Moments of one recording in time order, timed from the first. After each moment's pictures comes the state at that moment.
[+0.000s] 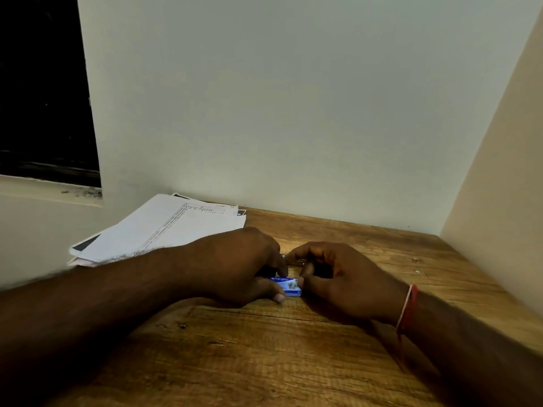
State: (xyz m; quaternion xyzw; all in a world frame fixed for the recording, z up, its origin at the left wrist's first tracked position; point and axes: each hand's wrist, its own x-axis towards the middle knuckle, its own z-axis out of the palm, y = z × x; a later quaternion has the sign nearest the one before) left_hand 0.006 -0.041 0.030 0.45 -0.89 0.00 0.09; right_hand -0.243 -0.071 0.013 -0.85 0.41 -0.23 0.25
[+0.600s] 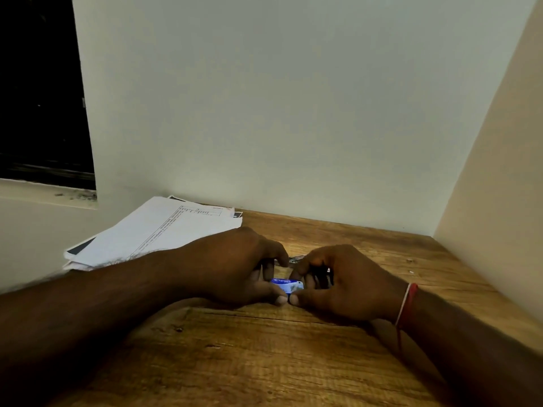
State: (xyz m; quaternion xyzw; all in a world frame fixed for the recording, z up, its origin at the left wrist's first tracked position) left_hand 0.007 -0.041 0.028 0.48 -0.86 -0.03 0.14; right_hand -0.251 -0.065 0.025 -0.88 0.41 -0.19 0.16
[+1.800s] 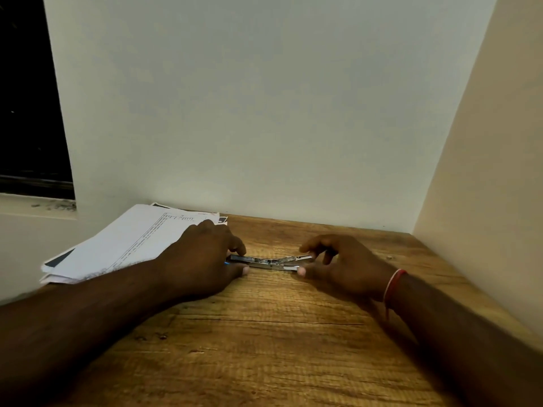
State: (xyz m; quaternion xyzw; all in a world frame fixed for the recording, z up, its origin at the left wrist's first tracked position) left_hand 0.021 -0.062 0.005 0.61 -0.77 0.04 0.19; right_hand -0.284 -0.106 0.011 -0.79 0.51 -0.26 0.22
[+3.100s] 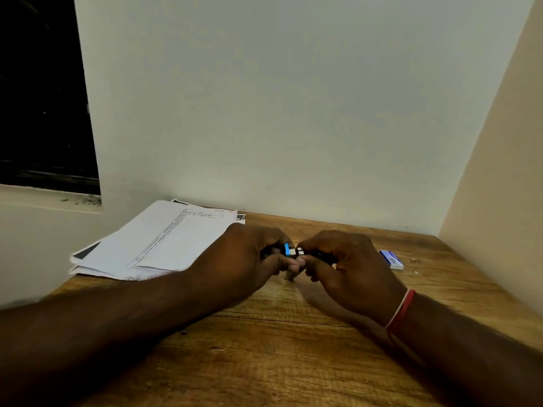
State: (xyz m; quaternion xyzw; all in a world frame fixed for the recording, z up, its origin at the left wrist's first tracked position) left_hand -0.002 -0.041 0.003 0.42 -0.79 -0.11 0.43; right_hand -0.246 -0.070 0.016 -0.87 0.29 -0.39 0.04
